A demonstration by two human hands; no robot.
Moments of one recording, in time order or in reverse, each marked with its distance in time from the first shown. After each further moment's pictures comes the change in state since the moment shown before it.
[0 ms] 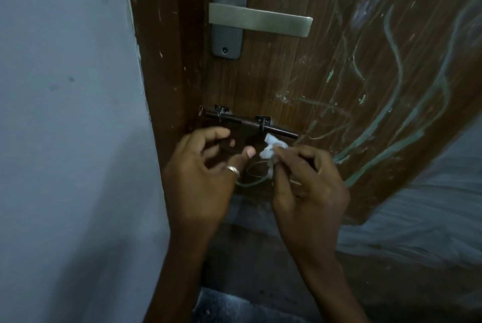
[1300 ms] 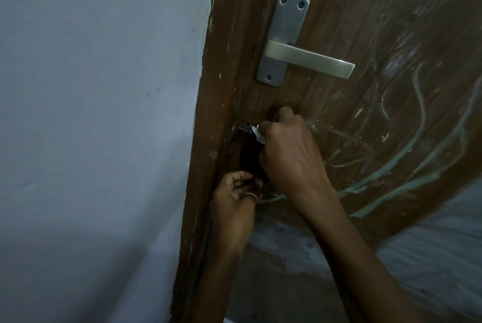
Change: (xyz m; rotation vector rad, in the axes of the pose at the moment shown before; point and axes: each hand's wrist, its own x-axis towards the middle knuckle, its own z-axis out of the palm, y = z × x) left_hand -0.003 -0.064 0.025 -0.334 0.068 -0.408; right_hand 0.088 -0.051 0.046 -0.472 -0.611 -0.253
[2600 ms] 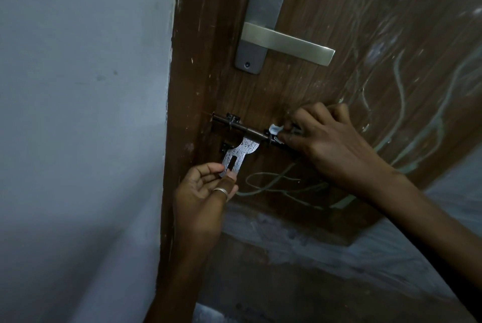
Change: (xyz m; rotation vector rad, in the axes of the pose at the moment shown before) left_hand -0.014 0.019 -0.013 -0.197 -0.010 0.052; right_hand -0.010 0.115 -0.019 -0.408 -0.016 -0.579
